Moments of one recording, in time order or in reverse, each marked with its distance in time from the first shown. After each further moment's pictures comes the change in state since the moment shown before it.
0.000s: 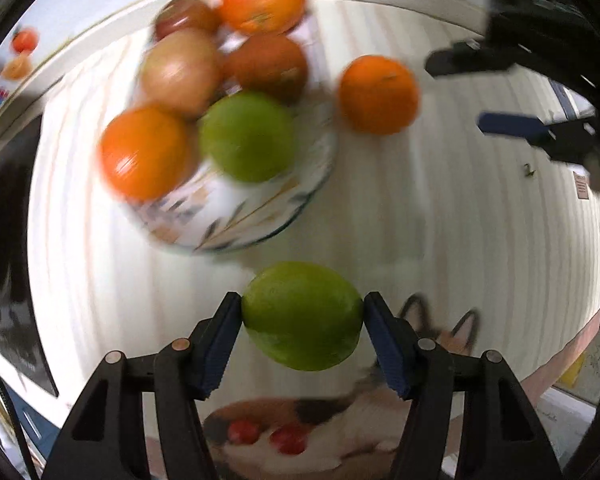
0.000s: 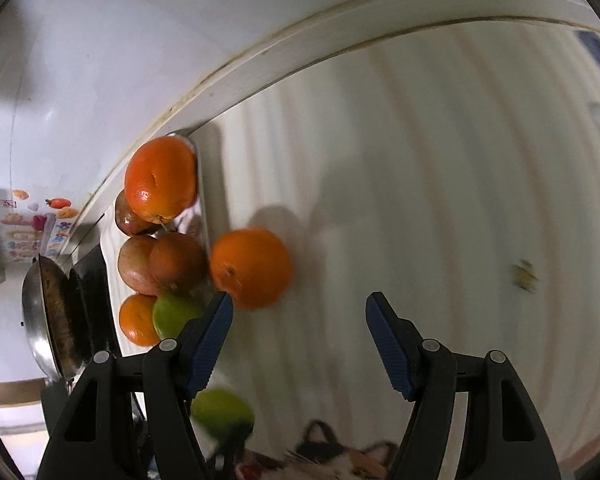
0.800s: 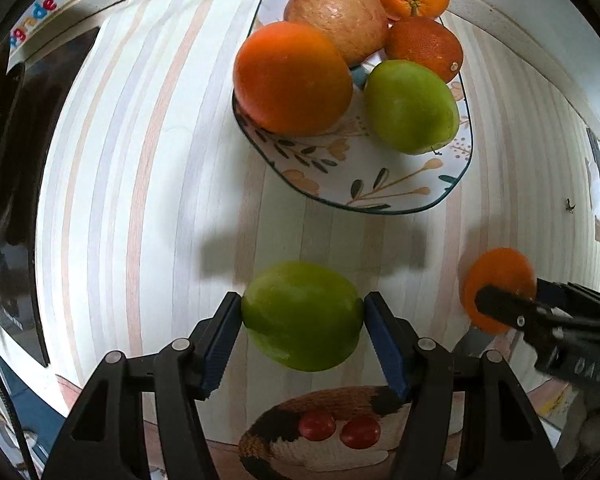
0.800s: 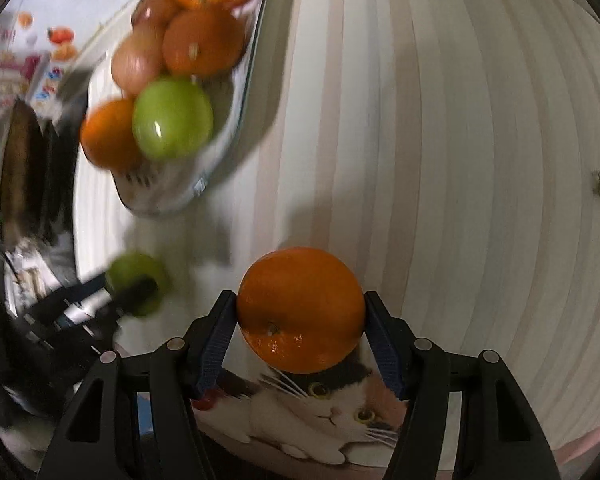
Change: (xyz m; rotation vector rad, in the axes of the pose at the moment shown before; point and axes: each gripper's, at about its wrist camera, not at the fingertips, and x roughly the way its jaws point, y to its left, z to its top) left arm 0.025 0.103 -0.019 -0.158 0.024 -0.021; right arm 0.062 0.053 -0.125 -0.279 0.202 -0.146
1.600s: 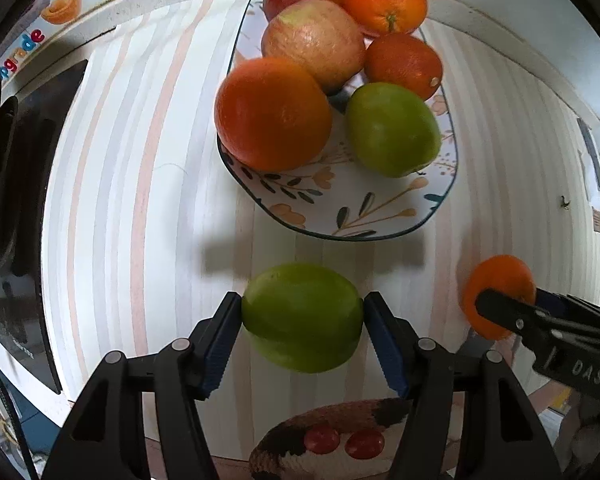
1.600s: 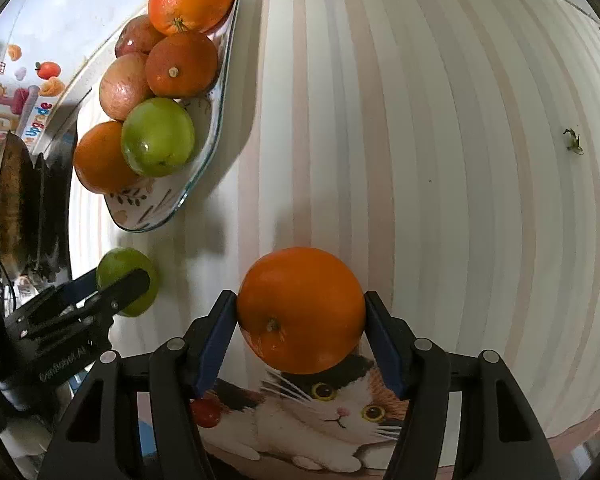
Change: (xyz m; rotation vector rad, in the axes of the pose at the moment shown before) left arm -0.014 -0.023 0.013 0.057 -0.049 0.002; right arm -0.020 -0.032 -0.025 0.127 -0.082 0.018
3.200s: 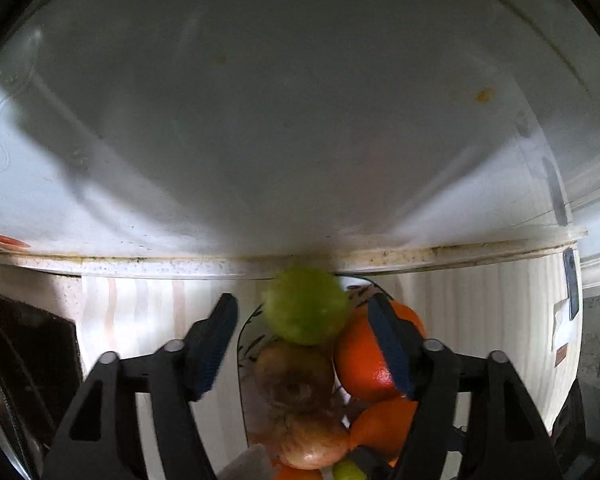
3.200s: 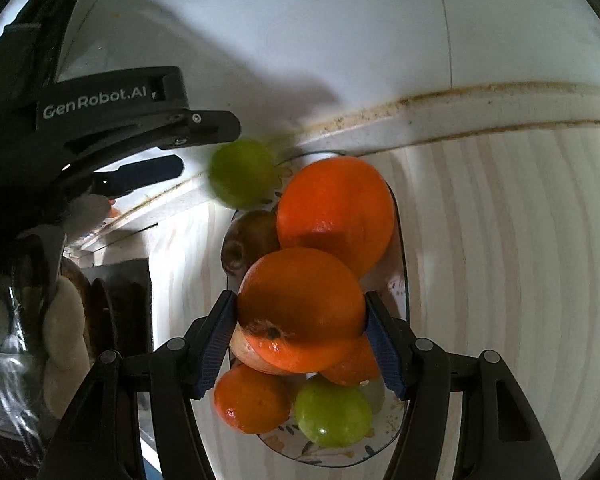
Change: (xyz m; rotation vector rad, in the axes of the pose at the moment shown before) left arm -0.052 0.003 0.257 0.062 -0.169 -0.066; right arm -0.041 0.086 0.158 0.035 -0.252 0.147
